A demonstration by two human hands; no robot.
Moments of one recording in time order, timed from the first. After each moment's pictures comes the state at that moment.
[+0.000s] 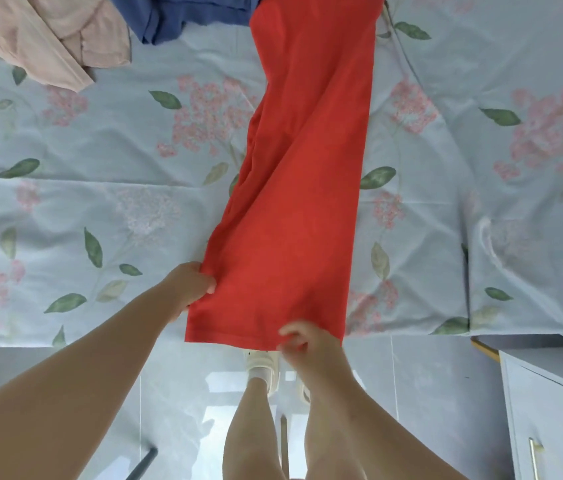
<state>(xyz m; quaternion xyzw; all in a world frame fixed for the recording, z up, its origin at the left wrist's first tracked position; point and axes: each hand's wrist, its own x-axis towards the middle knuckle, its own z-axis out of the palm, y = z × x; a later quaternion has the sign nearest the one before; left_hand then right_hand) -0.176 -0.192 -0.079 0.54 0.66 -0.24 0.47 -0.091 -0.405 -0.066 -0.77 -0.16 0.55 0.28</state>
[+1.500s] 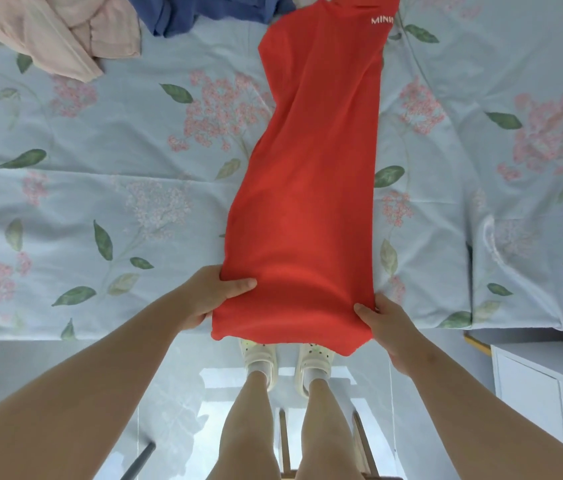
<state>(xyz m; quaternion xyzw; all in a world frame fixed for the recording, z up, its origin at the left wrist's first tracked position) -0.188 -0.208 -0.068 0.45 0.55 -0.19 0.68 -0.022 -0.427 -0.082 -0.76 0.05 0.55 0.34</state>
